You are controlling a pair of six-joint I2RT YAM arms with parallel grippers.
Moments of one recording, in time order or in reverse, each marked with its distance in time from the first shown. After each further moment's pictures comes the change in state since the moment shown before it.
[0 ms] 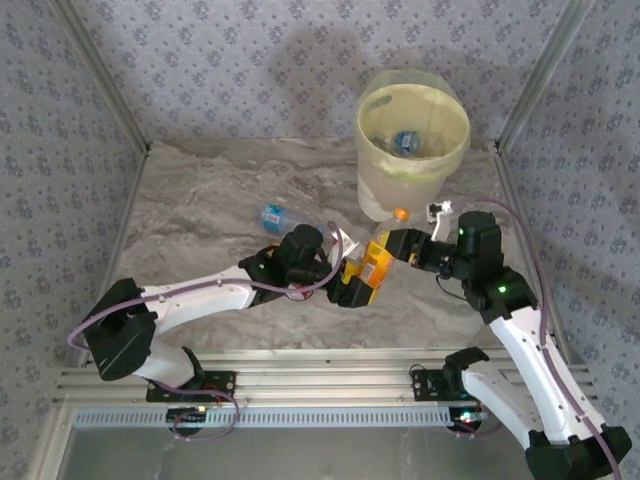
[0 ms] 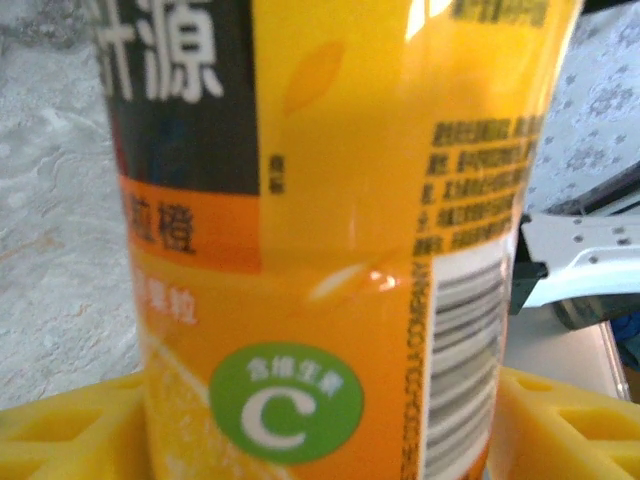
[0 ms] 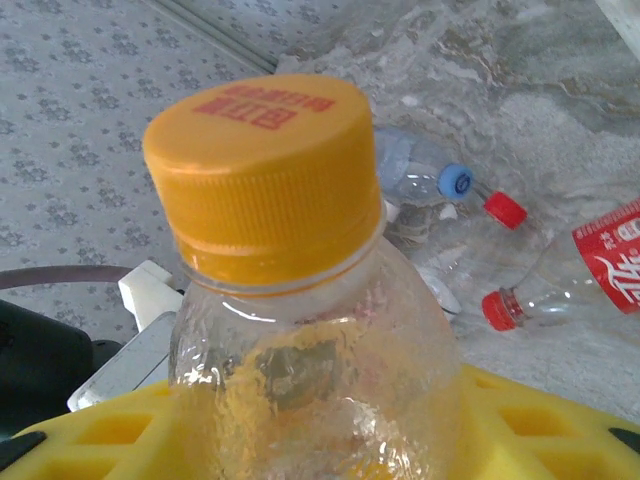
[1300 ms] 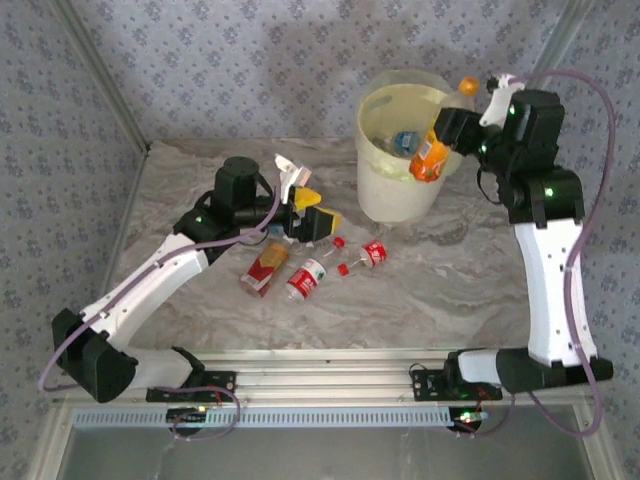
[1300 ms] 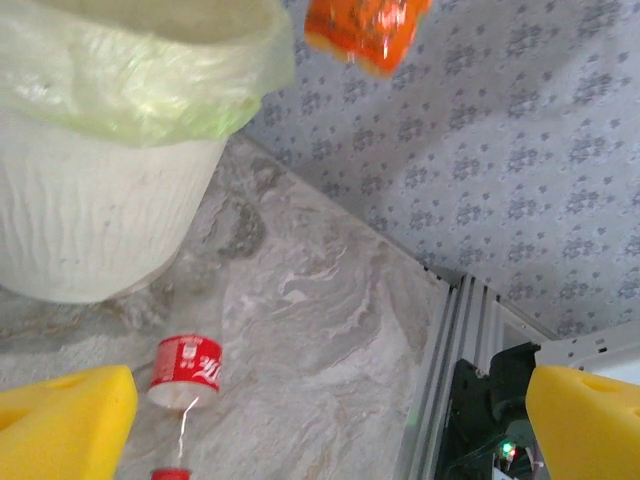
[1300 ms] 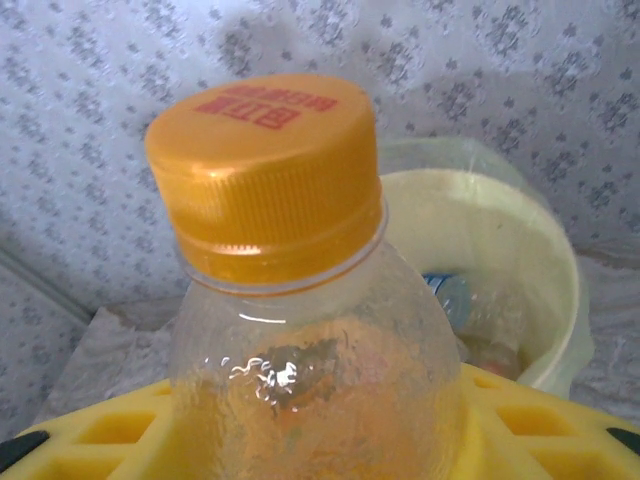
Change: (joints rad) left arm 0.358 -0.127 0.323 -0.384 0.071 0.182; right arm -0.198 0.598 1.057 -0.304 0.430 -0.383
